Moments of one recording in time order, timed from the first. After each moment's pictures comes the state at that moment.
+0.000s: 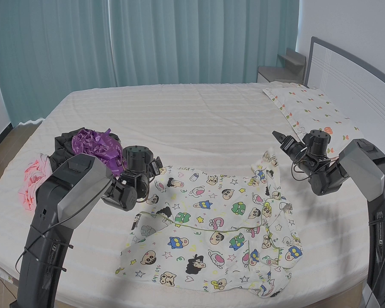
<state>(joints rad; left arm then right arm) -0.29 2.65 -1.61 -0.73 0.41 -0.40 0.09 2.53 -1.45 -1.01 0.03 0.75</state>
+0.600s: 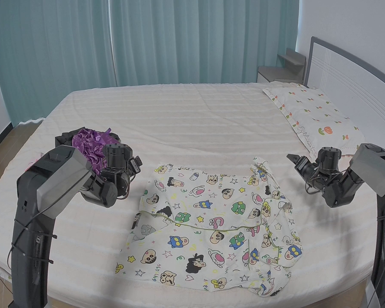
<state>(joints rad) -0.22 2.50 -1.36 -0.73 0.37 -0.54 -0.01 2.43 -1.06 -1.02 0.11 0.74</state>
